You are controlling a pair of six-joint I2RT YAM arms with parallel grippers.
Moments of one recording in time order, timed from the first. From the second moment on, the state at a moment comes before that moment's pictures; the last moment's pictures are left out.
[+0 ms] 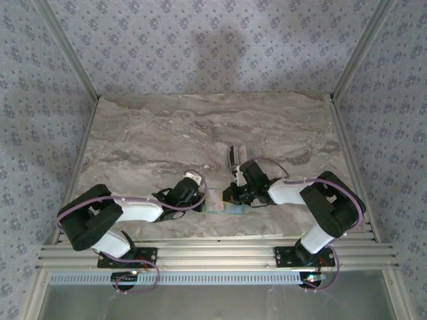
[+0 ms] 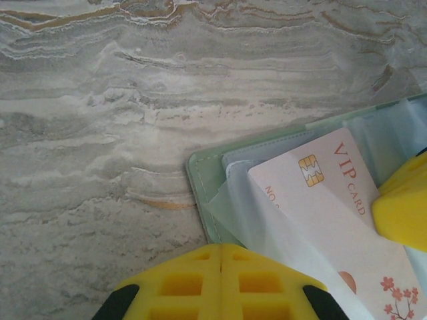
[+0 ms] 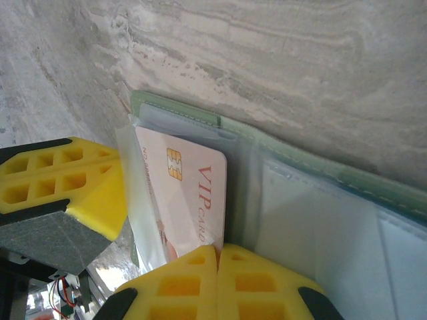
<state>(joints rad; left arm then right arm) -0.92 1.48 0.45 0.23 -0.07 -0.60 0.67 1.59 0.58 0.12 -0.54 0.82</state>
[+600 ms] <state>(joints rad) -0.93 1.51 0.46 0.27 -0.07 -0.60 0.66 1.44 0.57 -0.02 -0.47 0.82</state>
